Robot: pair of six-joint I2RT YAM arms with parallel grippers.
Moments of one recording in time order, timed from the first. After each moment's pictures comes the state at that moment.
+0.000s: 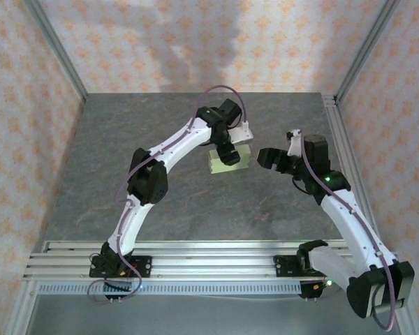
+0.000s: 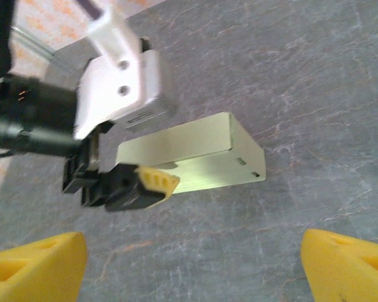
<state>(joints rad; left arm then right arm) -0.62 2.33 2.25 -1.13 0.15 0.54 0.21 0.97 0.84 -0.48 -0.36 0.41</state>
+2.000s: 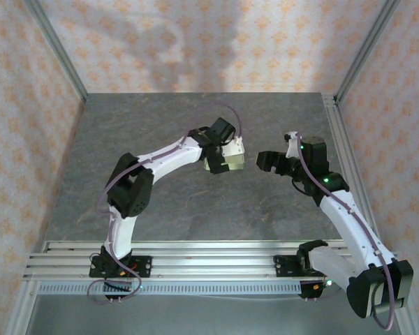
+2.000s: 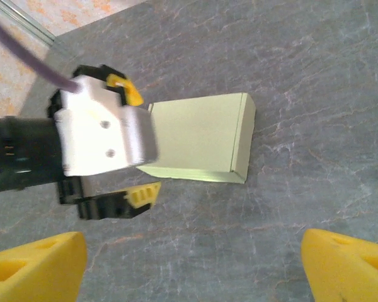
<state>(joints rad) -0.65 2.00 1.62 -0.63 -0.11 0.64 0.21 0.98 0.80 -0.43 -0.36 0.35</state>
